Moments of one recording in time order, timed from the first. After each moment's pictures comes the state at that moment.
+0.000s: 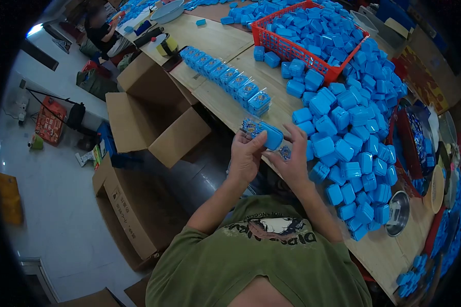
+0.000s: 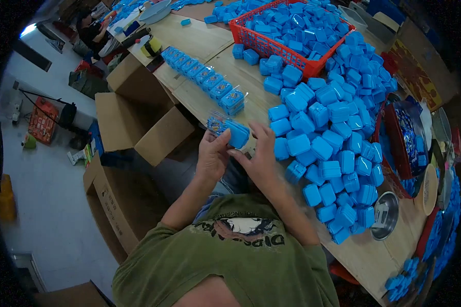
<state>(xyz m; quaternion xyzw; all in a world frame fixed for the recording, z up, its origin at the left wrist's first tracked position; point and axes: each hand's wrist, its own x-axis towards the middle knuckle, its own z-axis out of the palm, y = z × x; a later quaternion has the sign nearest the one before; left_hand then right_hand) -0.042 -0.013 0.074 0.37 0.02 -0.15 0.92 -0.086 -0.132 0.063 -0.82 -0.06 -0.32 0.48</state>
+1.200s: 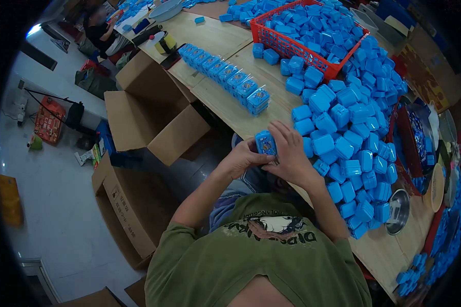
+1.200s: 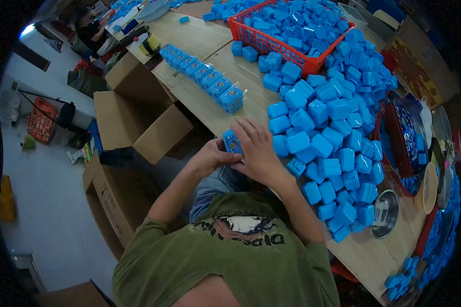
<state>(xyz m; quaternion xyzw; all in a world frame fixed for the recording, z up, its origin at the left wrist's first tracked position) -0.029 0.016 0.057 0.53 -0.03 -0.42 0.74 -0.083 -0.150 0.074 -0.91 -0.19 -0.21 0.31</state>
